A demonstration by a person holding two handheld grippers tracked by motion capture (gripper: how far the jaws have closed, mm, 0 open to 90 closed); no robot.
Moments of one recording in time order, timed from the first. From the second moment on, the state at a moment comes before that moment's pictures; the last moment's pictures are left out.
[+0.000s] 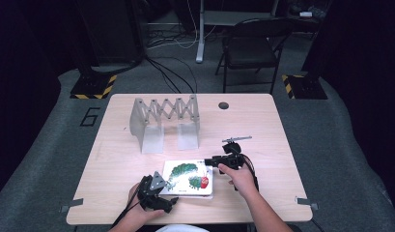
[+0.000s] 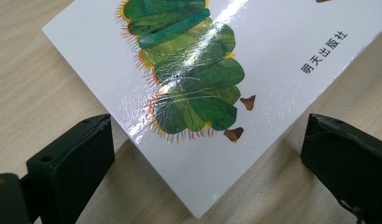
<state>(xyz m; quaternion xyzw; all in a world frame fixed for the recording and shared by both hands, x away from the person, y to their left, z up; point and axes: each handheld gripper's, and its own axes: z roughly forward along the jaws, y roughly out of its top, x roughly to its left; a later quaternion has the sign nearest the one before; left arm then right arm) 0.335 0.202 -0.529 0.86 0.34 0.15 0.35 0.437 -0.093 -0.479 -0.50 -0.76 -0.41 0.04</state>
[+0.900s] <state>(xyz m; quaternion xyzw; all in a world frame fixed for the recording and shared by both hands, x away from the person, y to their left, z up) 0.334 0.200 -0.529 0.86 0.35 0.15 0.34 0.443 -0.091 -0.488 -0.50 -0.76 -0.40 0.05</state>
